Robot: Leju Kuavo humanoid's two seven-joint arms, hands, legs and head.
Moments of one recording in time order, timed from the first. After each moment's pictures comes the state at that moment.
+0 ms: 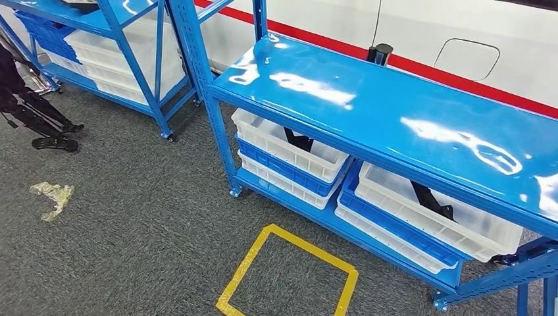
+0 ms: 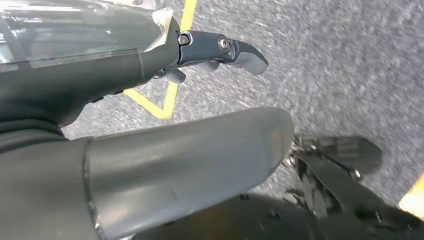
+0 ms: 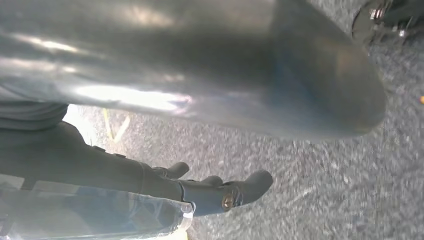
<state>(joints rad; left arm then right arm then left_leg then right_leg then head) 0.00 -0.08 -0.01 -0.17 -0.06 0.16 -0.06 -0.01 -0.04 -0.04 -0.18 0.52 -0.21 0.04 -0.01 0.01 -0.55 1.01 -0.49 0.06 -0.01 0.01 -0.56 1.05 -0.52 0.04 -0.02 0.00</state>
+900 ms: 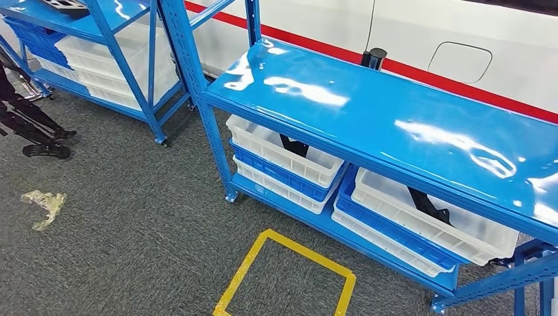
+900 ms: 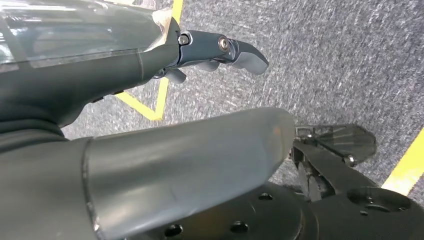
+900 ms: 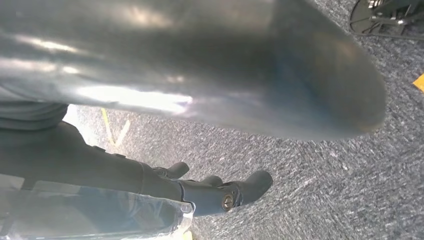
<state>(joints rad) 0.00 -0.08 -0.01 -0.17 -0.05 0.15 -0.06 -0.01 -0.05 -0.06 -0.18 0.52 -0.21 0.03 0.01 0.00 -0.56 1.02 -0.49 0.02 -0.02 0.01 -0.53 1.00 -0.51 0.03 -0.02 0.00</state>
